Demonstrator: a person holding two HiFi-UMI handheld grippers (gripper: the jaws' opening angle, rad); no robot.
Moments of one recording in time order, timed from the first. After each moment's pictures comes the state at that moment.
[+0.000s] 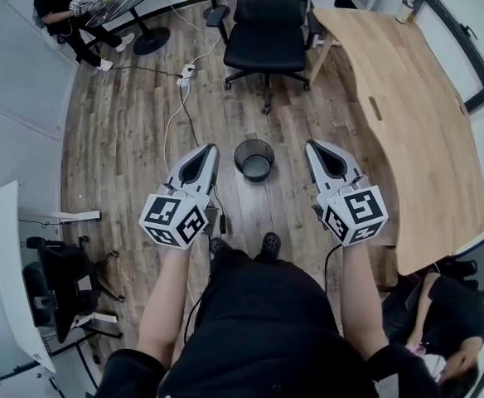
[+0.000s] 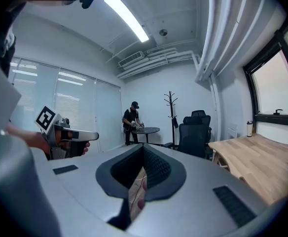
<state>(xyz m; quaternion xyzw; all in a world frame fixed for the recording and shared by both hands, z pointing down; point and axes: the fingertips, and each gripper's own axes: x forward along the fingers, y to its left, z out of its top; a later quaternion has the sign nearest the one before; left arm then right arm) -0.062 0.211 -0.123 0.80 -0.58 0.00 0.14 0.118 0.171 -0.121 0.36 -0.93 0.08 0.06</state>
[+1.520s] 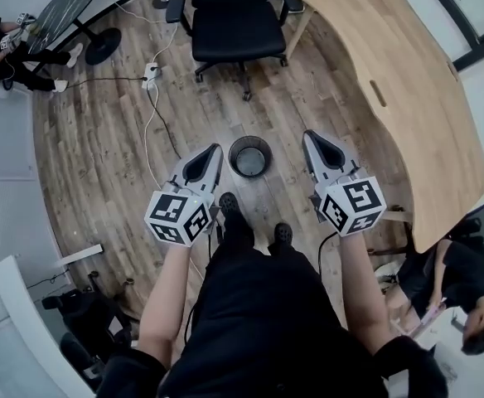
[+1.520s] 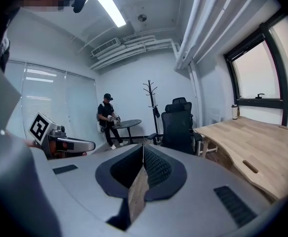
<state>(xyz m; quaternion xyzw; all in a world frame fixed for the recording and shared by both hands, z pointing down) -0.123 0.078 -0.045 0.85 -0.47 0.07 0.21 0.053 0.060 -0.065 0.46 -0.87 0.16 0.09</state>
